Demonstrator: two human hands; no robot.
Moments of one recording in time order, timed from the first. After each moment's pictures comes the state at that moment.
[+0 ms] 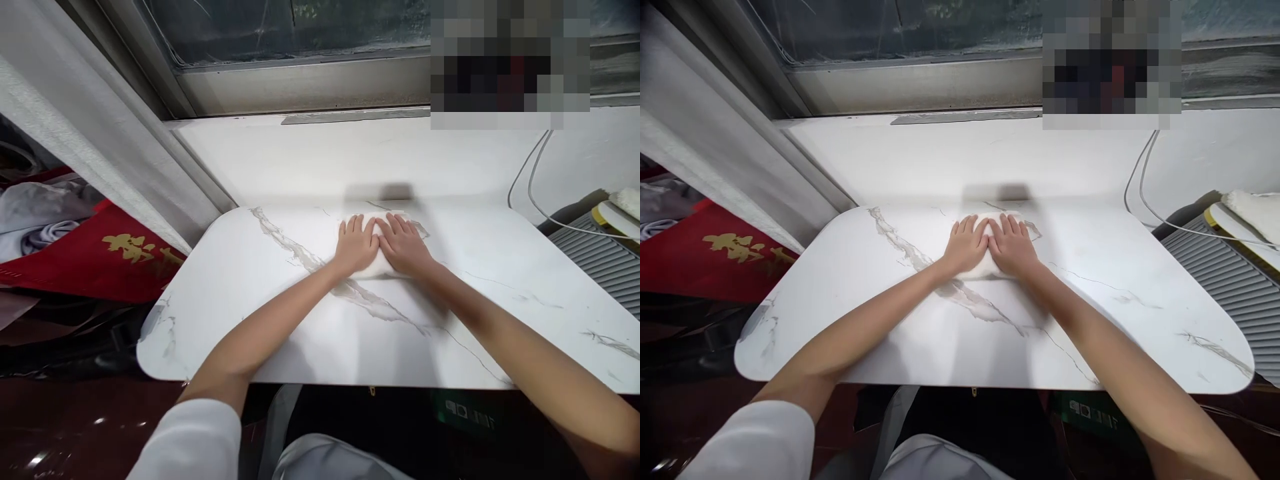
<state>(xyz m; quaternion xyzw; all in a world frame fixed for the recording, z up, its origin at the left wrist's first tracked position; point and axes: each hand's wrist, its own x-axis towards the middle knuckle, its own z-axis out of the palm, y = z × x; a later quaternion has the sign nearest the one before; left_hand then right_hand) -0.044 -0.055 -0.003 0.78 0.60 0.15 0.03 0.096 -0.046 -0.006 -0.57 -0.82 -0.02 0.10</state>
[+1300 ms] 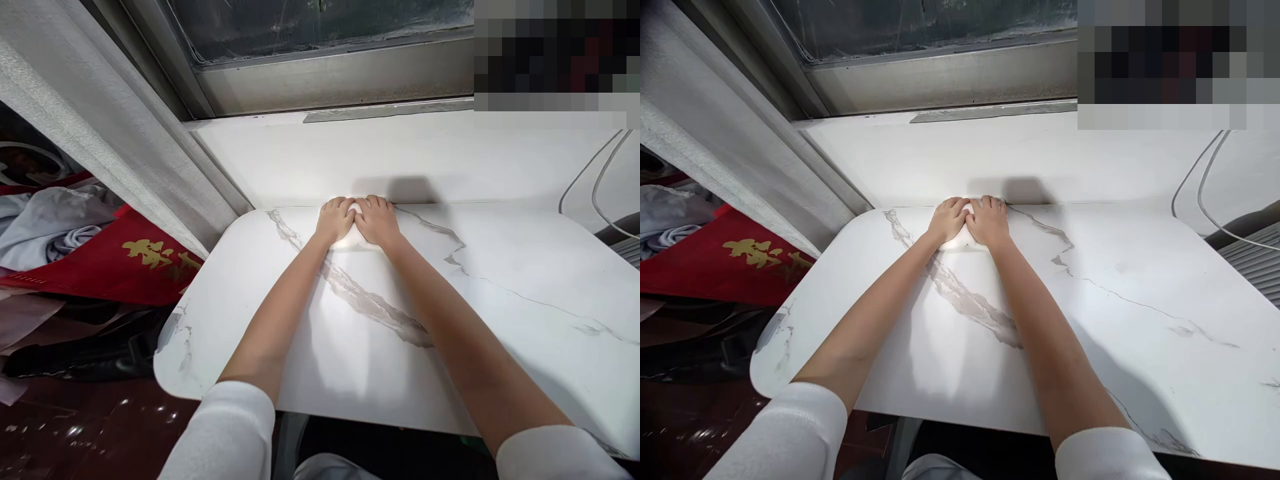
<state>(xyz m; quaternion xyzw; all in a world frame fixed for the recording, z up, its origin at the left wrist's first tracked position) -0.140 0.030 0.005 0.75 0.64 0.18 0.06 -0.009 0.033 -0.003 -0.56 -0.81 0.01 0.18</state>
